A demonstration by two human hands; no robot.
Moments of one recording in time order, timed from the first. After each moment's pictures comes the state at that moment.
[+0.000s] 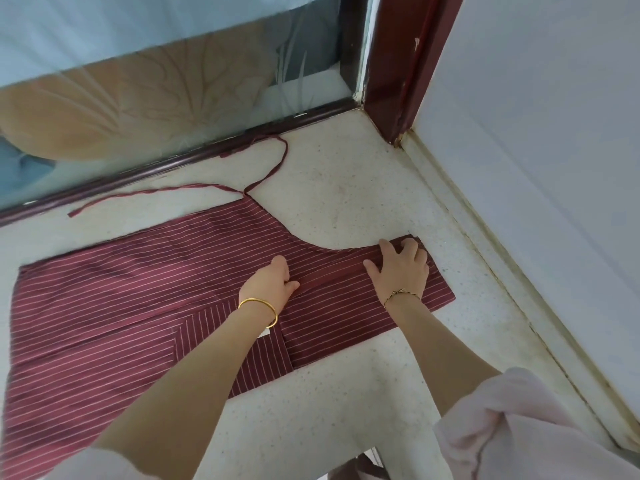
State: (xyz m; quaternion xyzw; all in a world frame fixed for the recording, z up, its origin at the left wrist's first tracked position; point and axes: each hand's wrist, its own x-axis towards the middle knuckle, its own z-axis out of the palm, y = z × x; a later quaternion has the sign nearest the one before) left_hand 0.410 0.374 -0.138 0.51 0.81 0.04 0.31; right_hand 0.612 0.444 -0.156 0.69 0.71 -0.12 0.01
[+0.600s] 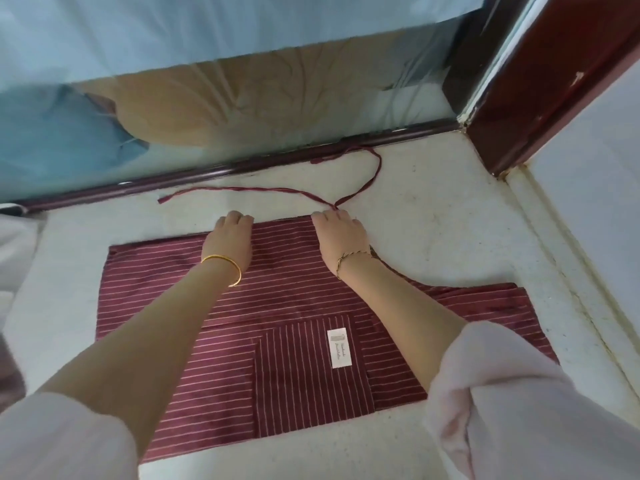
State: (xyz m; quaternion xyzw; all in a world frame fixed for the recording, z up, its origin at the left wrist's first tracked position) left_hand 0.197 0.381 -0.131 0.50 0.86 -0.01 0.12; right_hand 0.365 0.471 -0.121 0.39 0.91 -0.09 0.04
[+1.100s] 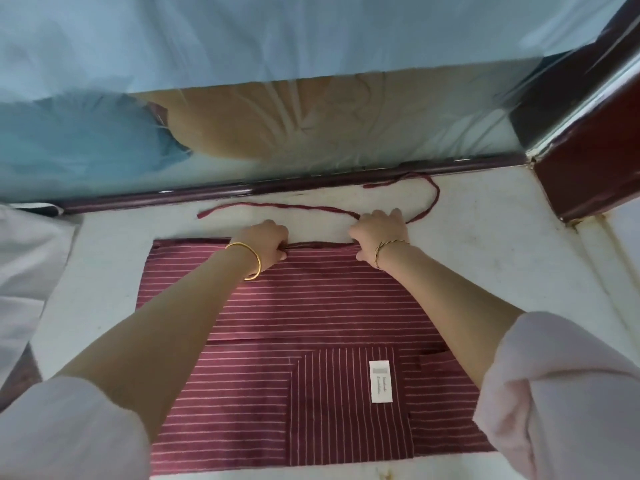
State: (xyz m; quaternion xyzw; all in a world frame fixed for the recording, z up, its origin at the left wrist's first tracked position) left_hand 0.128 0.414 -0.131 0.58 0.78 -0.10 0.21; right_hand 0.303 0.532 -0.118 0.31 0.92 0.01 0.23
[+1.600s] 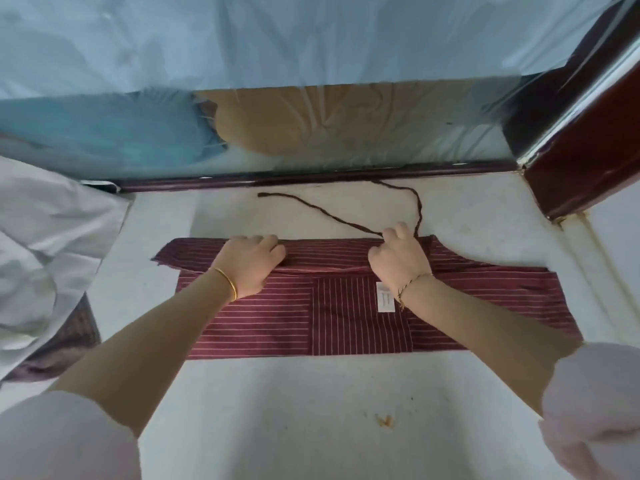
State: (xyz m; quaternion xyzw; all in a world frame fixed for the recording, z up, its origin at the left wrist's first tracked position) left_hand 0.143 0.296 -0.096 0.71 0.69 -0.11 -0.01; right_hand 0.362 0.440 -0.071 0.19 0.92 0.26 0.22
